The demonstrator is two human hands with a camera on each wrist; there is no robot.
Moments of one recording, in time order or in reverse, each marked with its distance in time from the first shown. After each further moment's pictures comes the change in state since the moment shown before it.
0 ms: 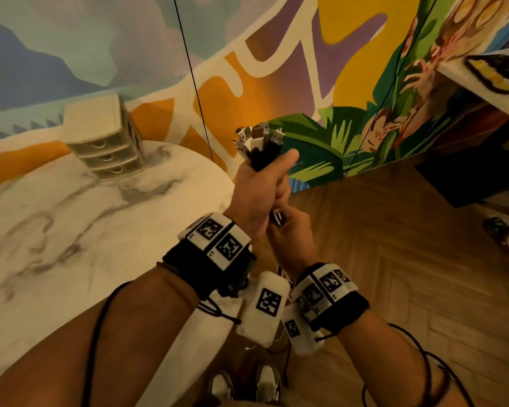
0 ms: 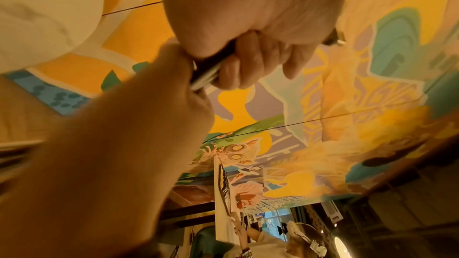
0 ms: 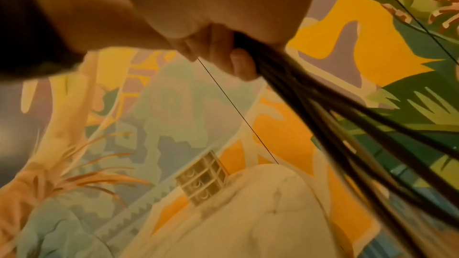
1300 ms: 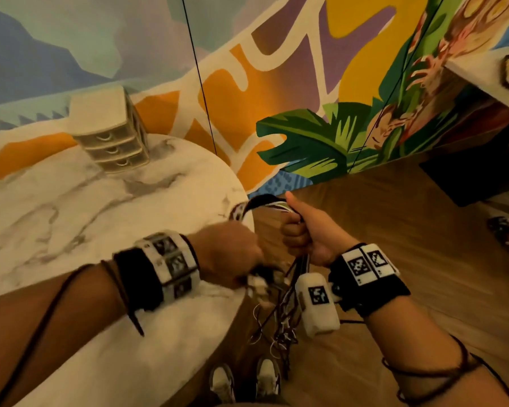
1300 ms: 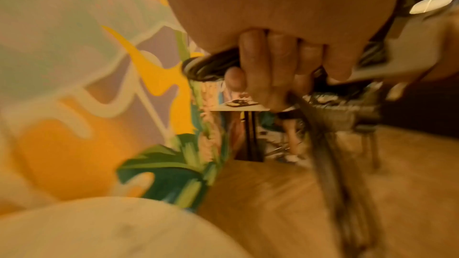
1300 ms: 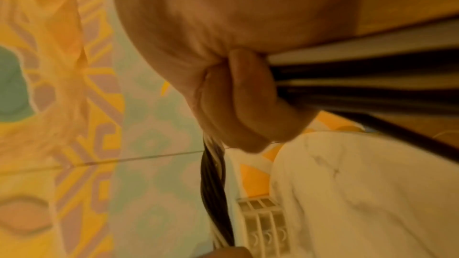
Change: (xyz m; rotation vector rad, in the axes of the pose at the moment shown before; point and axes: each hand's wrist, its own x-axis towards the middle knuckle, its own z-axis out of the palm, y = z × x) left_hand -0.043 0.000 -0.064 1.953 -1.136 0.357; right_hand 0.019 0.004 -0.040 0.690 -0.447 0.895
